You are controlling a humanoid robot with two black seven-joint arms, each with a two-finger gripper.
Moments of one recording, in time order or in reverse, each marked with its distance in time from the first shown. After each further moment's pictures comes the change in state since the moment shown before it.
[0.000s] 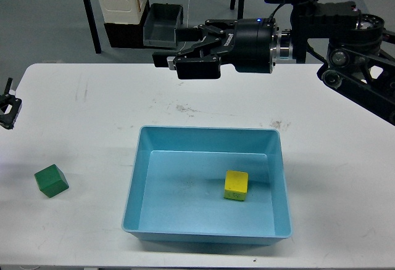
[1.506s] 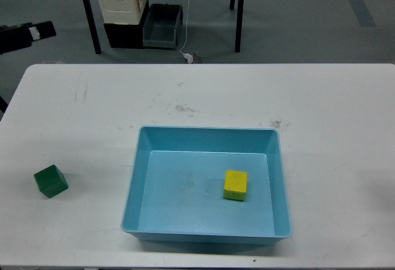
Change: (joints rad) left arm -0.396 0.377 0.009 -0.209 2.036 0.000 0.000; right arm -1.417 0.102 1.021 0.358 0.894 -0.047 -0.125
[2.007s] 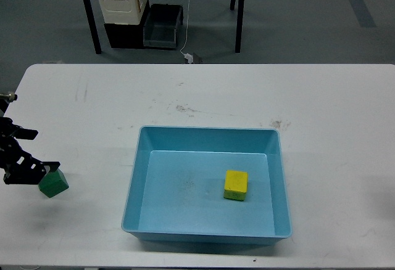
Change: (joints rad) left arm -0.006 0.013 0.336 -0.095 0.662 0.000 0.000; right arm -0.023 0.012 -0.013 0.000 0.141 0.011 0.002
